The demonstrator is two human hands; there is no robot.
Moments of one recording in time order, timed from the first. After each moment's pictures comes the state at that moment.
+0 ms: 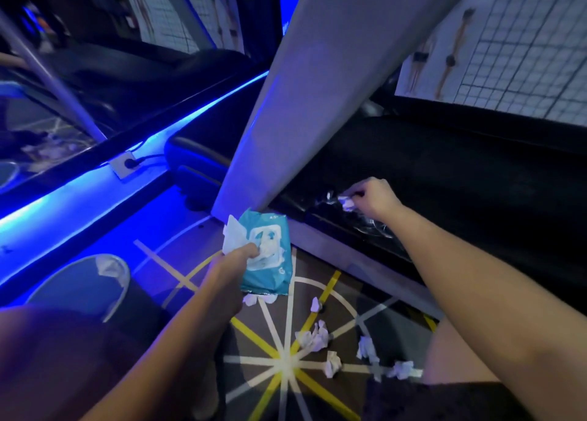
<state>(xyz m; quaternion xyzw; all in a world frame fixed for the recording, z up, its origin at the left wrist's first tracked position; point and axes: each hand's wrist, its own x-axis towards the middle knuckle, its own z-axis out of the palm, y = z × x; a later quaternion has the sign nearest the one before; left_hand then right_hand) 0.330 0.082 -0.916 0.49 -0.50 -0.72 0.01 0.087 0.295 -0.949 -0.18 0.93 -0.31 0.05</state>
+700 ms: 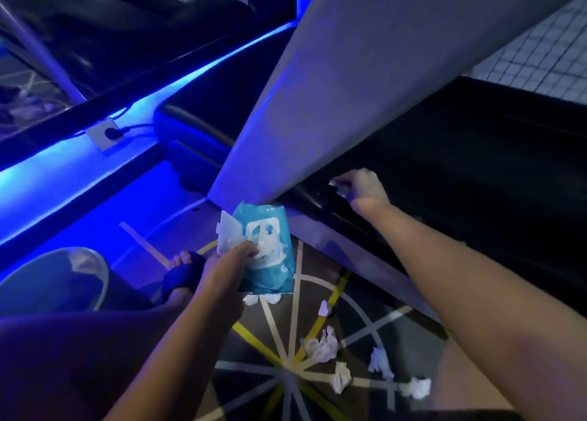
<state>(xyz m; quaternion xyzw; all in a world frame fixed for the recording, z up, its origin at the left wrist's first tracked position) 0.284 0.042 -0.956 0.50 -0.49 -0.71 0.04 0.028 0.208 -1.022 -0.23 0.93 -0.28 0.03</state>
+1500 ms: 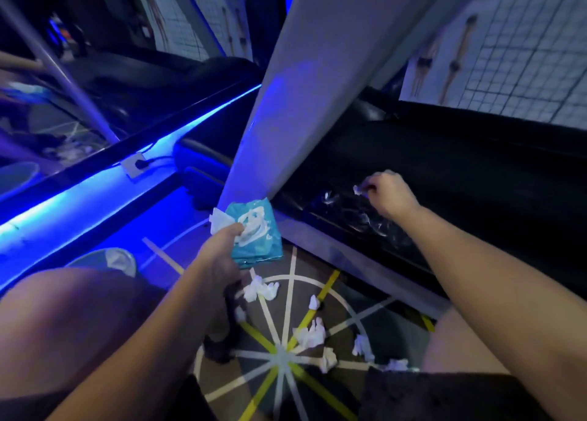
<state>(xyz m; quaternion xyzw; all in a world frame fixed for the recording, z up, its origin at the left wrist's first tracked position) 0.300 0.054 -0.941 0.46 -0.43 -0.77 0.02 0.078 0.338 -0.949 -0.24 0.94 -0.22 -0.04</state>
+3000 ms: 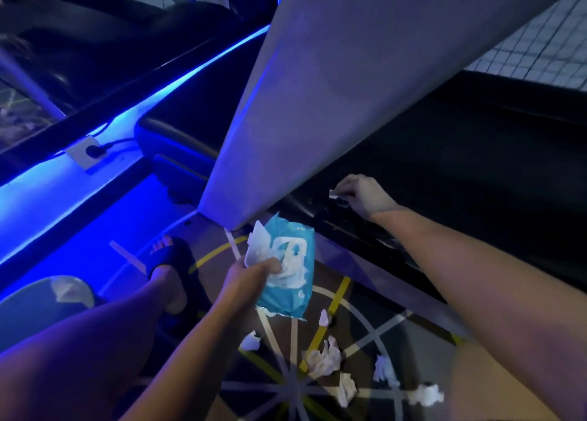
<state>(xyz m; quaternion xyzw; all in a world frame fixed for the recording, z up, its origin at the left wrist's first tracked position) 0.254 0.048 -0.983 0.41 -0.59 -0.69 -0.06 -0.002 0.238 -1.035 -0.32 0.91 -0.25 0.05</state>
